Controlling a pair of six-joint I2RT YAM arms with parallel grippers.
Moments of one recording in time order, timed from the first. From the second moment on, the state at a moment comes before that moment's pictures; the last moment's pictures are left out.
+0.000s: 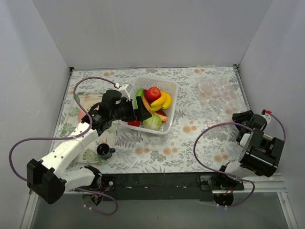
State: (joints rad) left arm -0.56 1.14 1.00 -0.40 0.27 -0.60; right arm -0.51 1.43 0.37 0.63 -0.22 0.67
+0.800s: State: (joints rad) left arm -0.56 1.19 1.03 -0.39 0.26 -0.60; right arm -0.49 1.39 0.55 0.45 -0.26 0.67
